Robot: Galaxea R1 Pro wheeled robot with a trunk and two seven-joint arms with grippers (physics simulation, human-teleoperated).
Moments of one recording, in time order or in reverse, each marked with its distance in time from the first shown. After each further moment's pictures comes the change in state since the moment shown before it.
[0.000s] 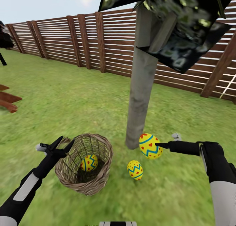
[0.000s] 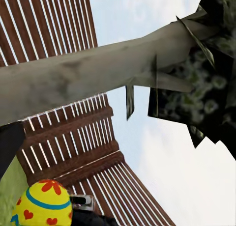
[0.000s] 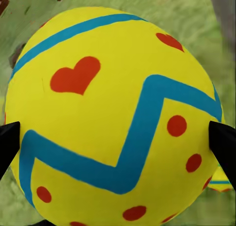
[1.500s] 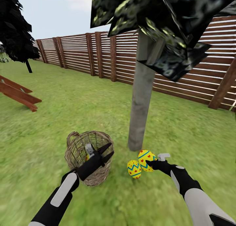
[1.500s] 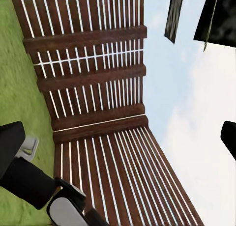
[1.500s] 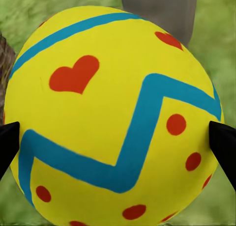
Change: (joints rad) left arm 0.046 -0.270 -0.235 -0.195 0.008 0.010 0.556; right arm -0.005 0.164 0.004 0.620 -0.028 -0.701 -0.866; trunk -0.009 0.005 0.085
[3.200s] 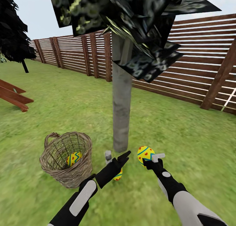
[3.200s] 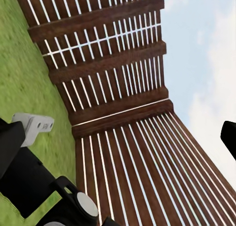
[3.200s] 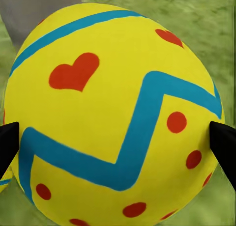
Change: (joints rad) left arm 0.000 -0.084 -0.232 0.060 -0.091 -0.280 0.021; right arm 0.000 0.087 0.117 0.133 0.071 -0.350 -0.416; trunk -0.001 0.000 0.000
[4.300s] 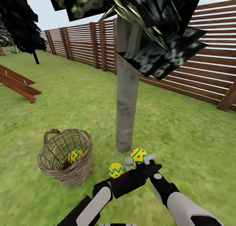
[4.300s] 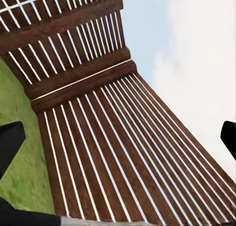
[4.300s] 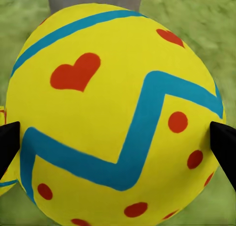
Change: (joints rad) left arm 0.000 -0.005 -0.300 -0.237 0.003 0.002 0.003; right arm 0.000 0.043 0.173 0.038 -0.001 -0.003 -0.062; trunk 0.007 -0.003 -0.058
